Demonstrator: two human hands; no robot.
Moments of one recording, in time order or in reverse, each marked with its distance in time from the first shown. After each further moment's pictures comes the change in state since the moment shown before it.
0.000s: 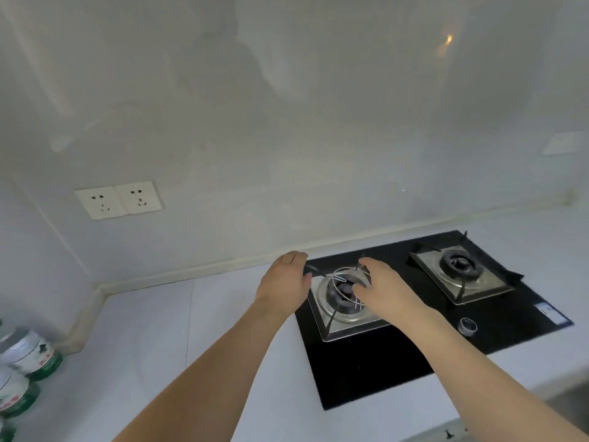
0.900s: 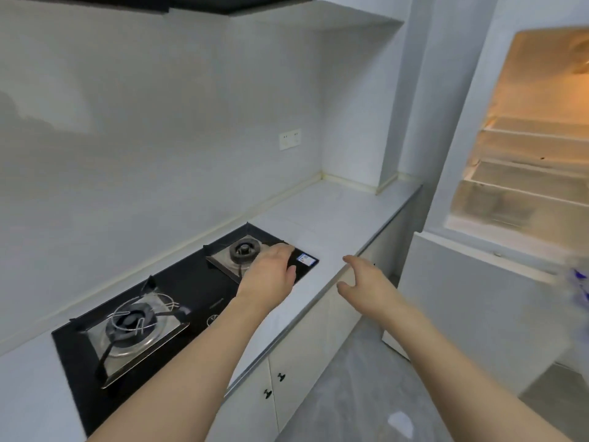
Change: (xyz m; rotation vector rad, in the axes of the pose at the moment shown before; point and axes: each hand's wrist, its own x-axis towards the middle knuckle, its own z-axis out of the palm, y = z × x) left_hand -0.058 0.433 0.122 -0.135 -0.079 0.631; right_hand -0.267 0.318 -0.192 0.036 0.407 0.388
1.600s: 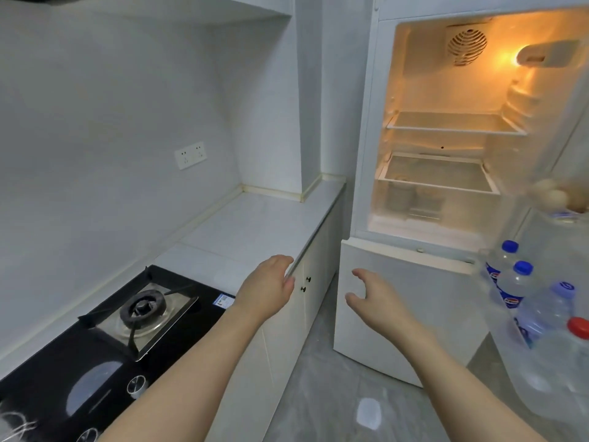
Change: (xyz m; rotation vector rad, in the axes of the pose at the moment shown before) left_hand 0.170 0.124 0.128 -0.098 -0.216 0.231; right_hand 0.063 0.181 -0.098 0.051 0.186 0.269
